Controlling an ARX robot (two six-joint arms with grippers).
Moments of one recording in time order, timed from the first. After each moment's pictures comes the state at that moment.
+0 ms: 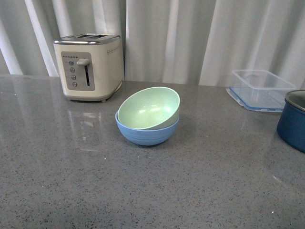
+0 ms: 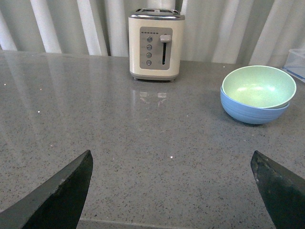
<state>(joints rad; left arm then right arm) 0.00 0.00 0.02 0.00 0.00 0.00 0.00 0.42 0.00 0.42 0.00 0.00</state>
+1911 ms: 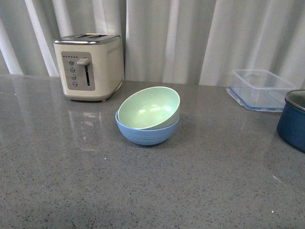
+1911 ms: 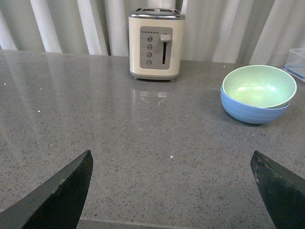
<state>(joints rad) 0.00 0.00 0.02 0.00 0.00 0.00 0.00 0.00 0.01 0.00 0.00 0.00</state>
